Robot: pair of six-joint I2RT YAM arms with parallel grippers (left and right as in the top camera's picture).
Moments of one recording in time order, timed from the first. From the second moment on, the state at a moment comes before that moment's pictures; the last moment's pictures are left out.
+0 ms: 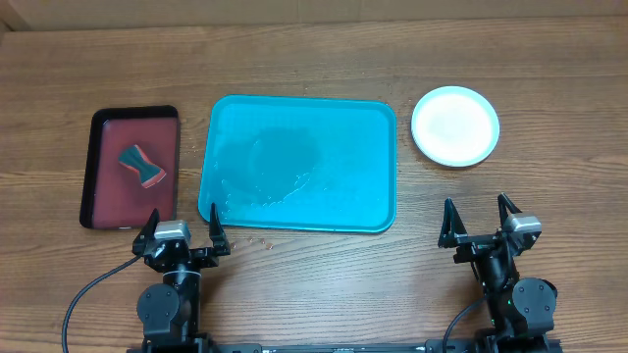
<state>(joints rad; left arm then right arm) 0.07 0.02 0.01 -0.08 -0.01 -0.05 0.10 0.01 0.02 -0.03 -0.04 0.18</state>
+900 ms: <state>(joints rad) 0.07 0.02 0.01 -0.08 -0.01 -0.05 0.10 0.01 0.02 -0.03 -0.04 0.18</state>
